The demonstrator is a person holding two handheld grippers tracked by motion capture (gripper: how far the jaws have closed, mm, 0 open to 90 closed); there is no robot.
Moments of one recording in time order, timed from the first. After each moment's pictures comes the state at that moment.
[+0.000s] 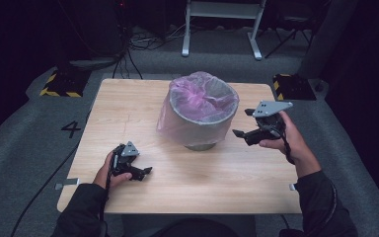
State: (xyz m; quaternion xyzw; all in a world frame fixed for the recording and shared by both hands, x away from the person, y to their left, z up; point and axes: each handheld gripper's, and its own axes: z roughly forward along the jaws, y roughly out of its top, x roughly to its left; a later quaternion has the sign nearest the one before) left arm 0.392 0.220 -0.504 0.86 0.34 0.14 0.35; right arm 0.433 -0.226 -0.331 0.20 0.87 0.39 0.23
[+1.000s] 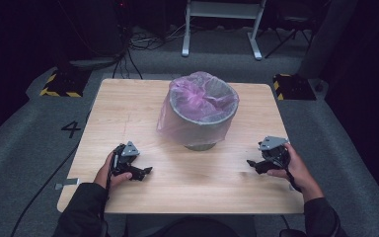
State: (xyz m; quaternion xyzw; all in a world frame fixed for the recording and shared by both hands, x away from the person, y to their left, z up) left arm 0.393 0.219 -0.504 0.86 0.34 0.14 0.35; right arm 0.414 -0.283 -0.456 0.26 0.90 0.28 0.22
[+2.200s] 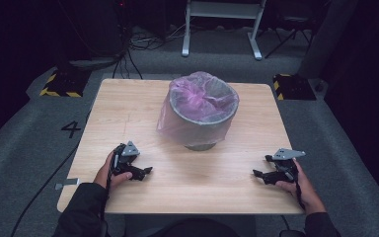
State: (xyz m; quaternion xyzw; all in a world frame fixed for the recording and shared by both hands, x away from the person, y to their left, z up) left arm 0.394 0.218 -0.504 0.86 0.34 0.14 0.36; right arm 0.395 -0.328 -0.503 0.35 0.85 0.37 0.16
